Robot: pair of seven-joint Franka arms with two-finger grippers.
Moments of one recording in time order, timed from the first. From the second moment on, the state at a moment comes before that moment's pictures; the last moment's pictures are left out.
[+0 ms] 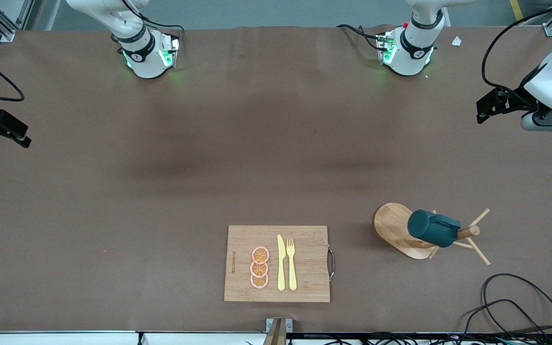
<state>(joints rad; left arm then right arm) 0.09 -0.03 -0.20 -1.61 0.01 1.55 -0.03 0.07 -0.03 -0.13 -1.63 -0.04 1.71 0.01</state>
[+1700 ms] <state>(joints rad) 0.13 0.29 -0.13 -1.40 -0.28 1.71 -0.56 0.07 -0.03 -0.13 -1.63 -0.04 1.71 0.01</state>
